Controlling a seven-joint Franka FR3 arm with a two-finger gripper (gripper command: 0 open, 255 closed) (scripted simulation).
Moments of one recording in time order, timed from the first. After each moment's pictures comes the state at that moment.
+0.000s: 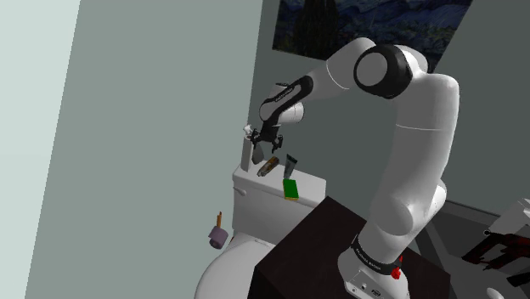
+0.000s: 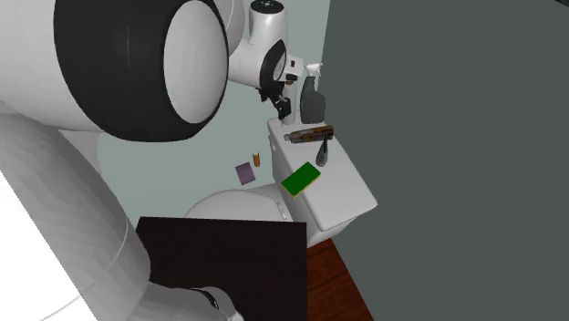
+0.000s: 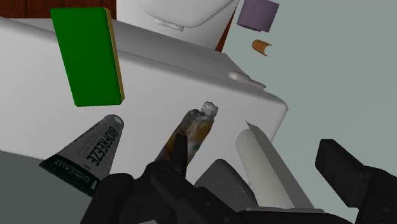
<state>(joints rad) -0.22 0.33 -0.01 -2.10 0.07 2.54 0.56</state>
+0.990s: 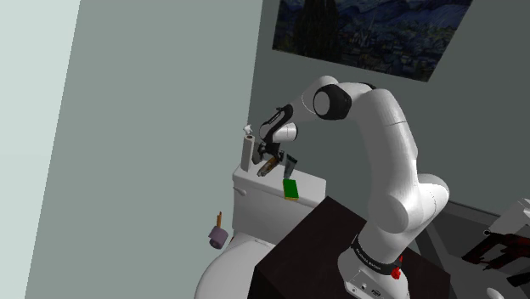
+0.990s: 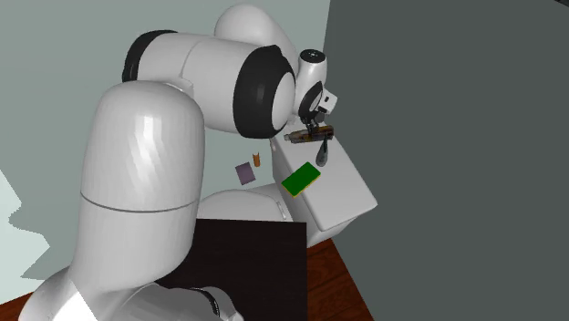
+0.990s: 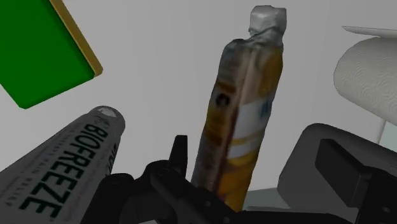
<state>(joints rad) -0.29 0.82 -0.10 -1.71 0.14 2.62 0.75</state>
